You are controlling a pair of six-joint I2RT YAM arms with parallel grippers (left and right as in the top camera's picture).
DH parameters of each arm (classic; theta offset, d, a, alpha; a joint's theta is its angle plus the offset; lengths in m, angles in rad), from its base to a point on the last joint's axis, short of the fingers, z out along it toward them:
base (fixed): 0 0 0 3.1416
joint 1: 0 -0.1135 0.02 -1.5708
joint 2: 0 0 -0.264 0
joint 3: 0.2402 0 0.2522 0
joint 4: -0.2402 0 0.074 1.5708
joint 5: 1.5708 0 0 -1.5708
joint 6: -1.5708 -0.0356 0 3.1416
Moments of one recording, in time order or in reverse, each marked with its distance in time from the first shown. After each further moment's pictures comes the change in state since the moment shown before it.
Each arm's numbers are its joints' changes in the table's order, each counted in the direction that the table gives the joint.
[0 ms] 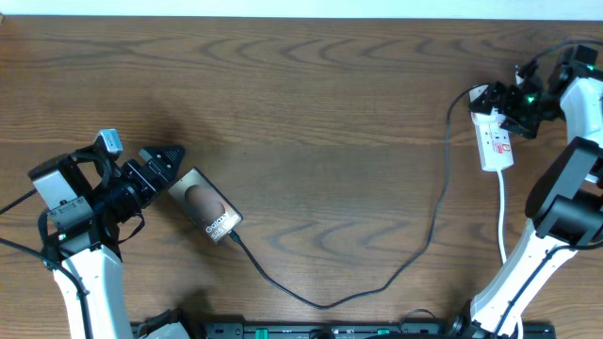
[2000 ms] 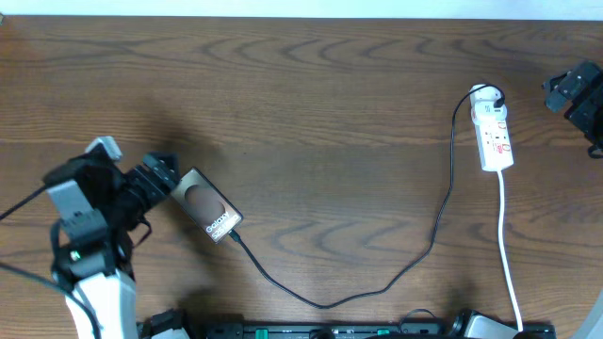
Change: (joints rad) left arm 0.135 0.180 0.000 -0.101 -0.440 -0.002; right arm -0.006 0.892 -0.025 -0.255 0.202 -0.360
